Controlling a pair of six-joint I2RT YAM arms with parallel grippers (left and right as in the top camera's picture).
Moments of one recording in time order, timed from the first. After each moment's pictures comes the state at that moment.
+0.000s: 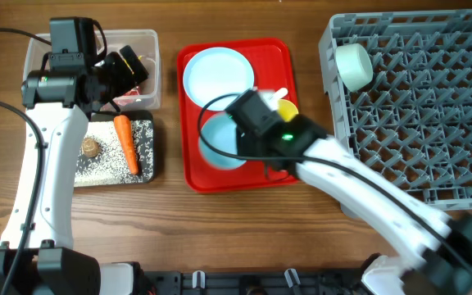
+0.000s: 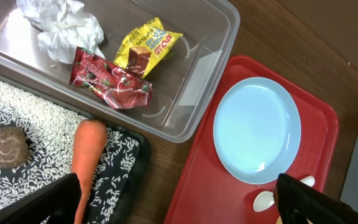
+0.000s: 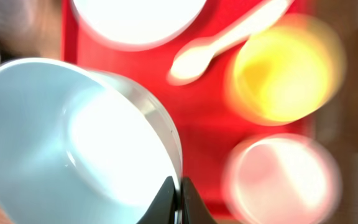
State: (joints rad) left arm 0.02 1.55 1.48 -0.91 0.05 -0.54; right arm 0.76 1.56 1.34 -0.90 0.26 0.61
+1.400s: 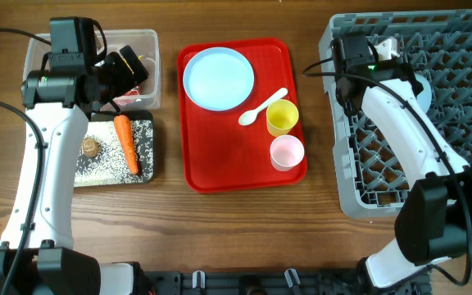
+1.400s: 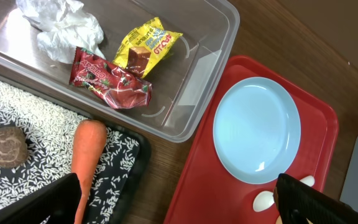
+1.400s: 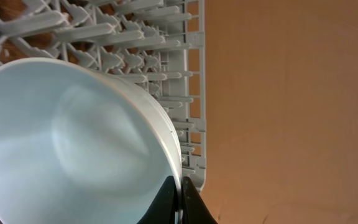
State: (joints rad) left arm 0.02 1.55 1.48 -0.91 0.05 -0.54; right arm 0.18 1.77 1.39 -0.93 1.14 -0.12
